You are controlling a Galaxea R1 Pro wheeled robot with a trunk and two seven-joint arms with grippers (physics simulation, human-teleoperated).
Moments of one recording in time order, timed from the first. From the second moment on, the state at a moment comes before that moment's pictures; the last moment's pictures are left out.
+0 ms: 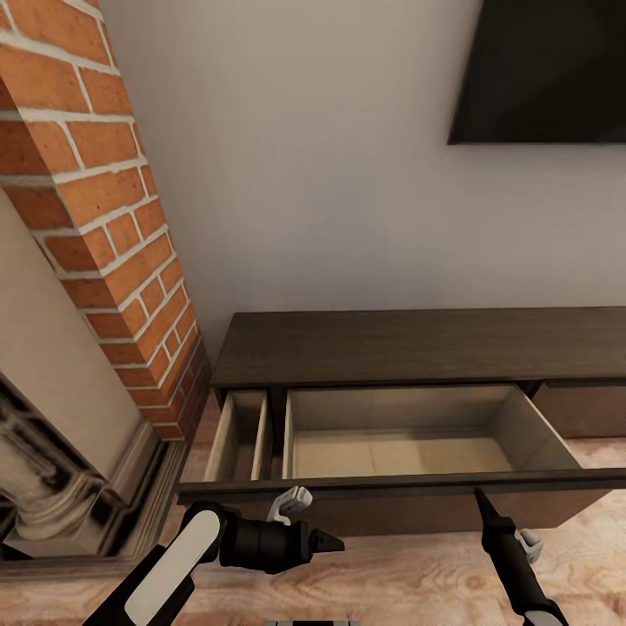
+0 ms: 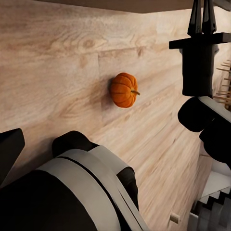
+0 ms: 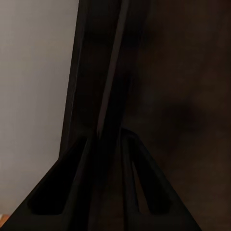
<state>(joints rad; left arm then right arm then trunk) -0.35 0.12 -0.54 -1.38 1.36 0.99 0.22 -0.41 -0.18 -0.31 -0.29 -1.25 0.05 1.01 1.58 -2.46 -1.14</state>
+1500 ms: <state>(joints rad) -0.35 0.12 -0.54 -1.38 1.36 0.99 0.22 -0.41 -0.18 -0.29 -0.28 -1.24 0.05 1.01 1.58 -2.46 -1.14</state>
